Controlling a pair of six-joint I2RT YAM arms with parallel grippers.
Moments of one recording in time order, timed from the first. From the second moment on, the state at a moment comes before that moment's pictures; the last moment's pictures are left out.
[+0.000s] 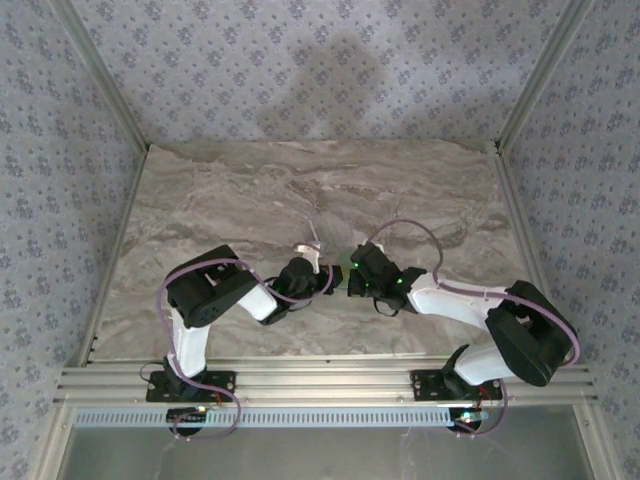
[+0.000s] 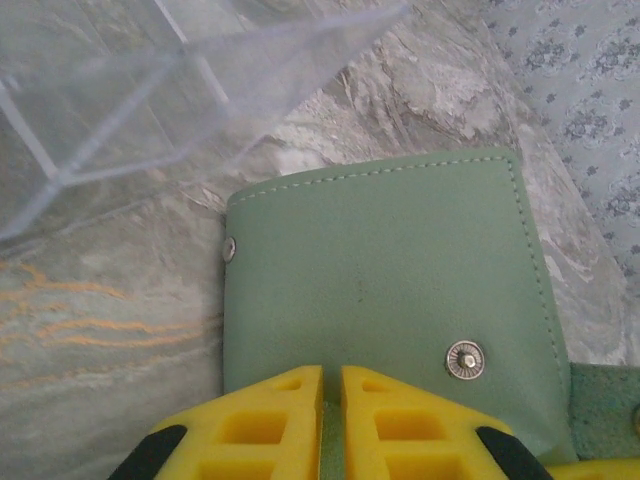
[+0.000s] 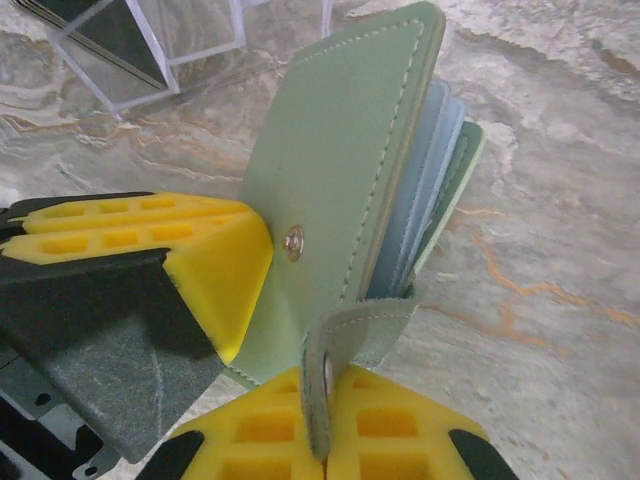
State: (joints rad) left arm -0.92 1.98 0.58 0.96 0.01 -0.82; right arm 0.83 1.39 0.68 -0.26 0.20 0.71
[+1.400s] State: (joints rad) left arm -0.95 1.89 0.53 0.92 0.00 -0.88; right arm 0.82 1.35 0.65 -0.16 0.02 0.60
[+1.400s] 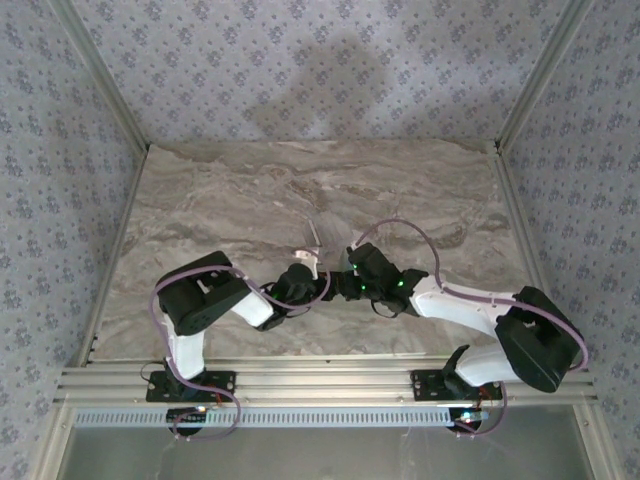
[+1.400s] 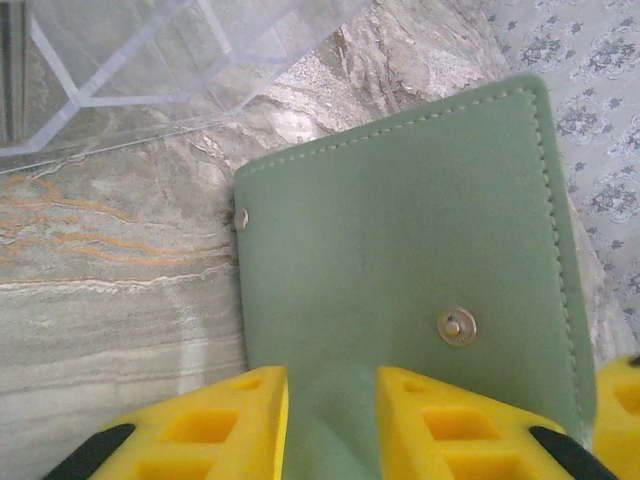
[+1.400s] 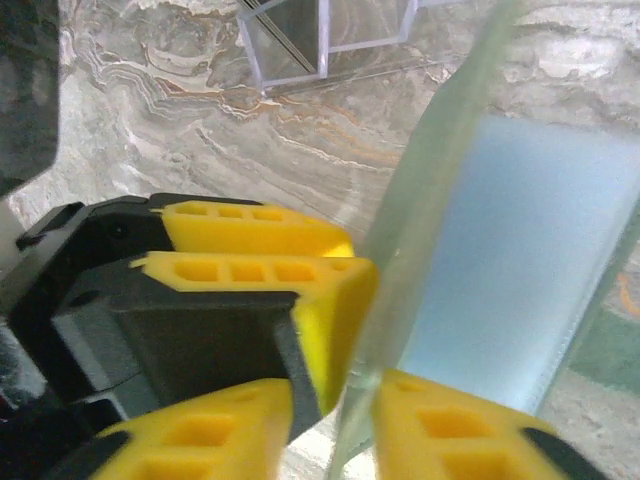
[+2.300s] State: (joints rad) left arm -0.93 1.83 0.46 0.91 0.15 -0.87; right arm 0.85 1.36 0.63 -0.25 0.19 0.64
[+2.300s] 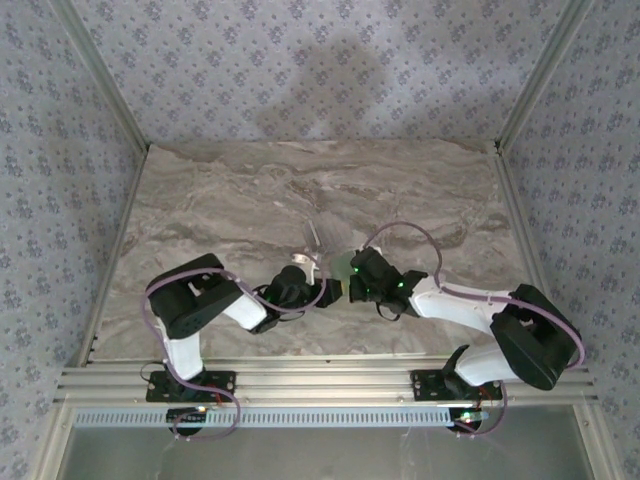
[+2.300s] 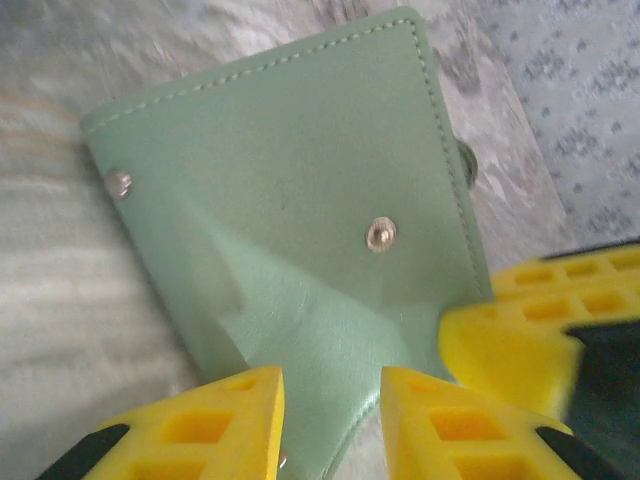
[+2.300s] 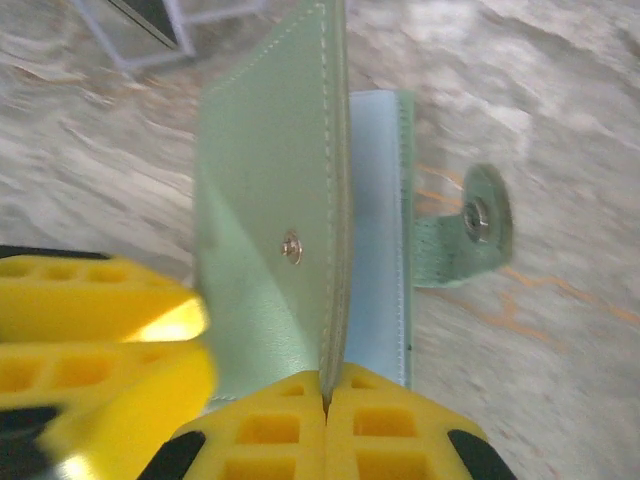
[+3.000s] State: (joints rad) left arm -0.83 1.63 0.33 0.75 0.20 -0.87; right arm 1.16 1.68 1.02 -0.59 0.54 0.64
